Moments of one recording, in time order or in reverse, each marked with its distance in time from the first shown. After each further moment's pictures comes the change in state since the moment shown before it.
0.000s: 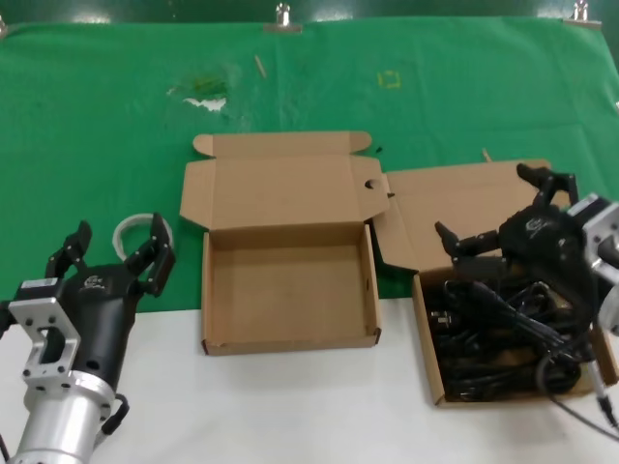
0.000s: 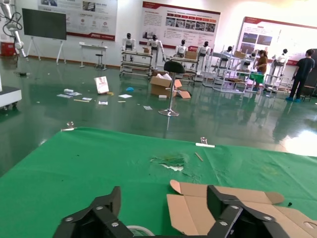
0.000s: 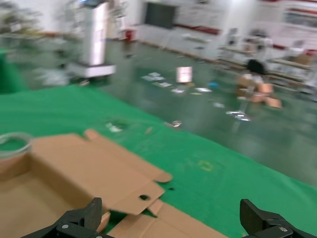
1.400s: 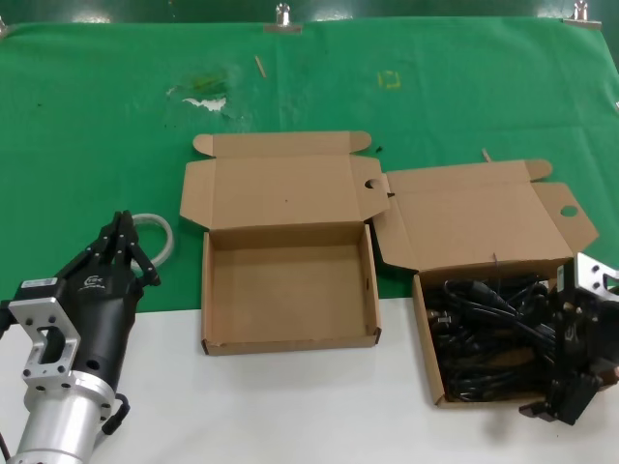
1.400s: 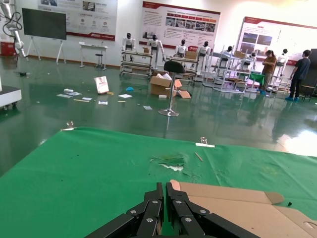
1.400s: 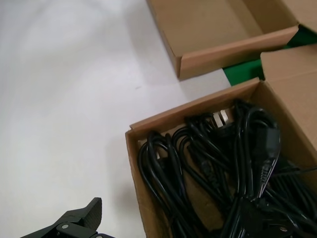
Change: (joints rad) left arm 0.000 0.001 0.000 0.000 0.000 0.000 0.000; right arm 0.554 0.125 -0.318 -0.316 -0.432 -1.078 0.168
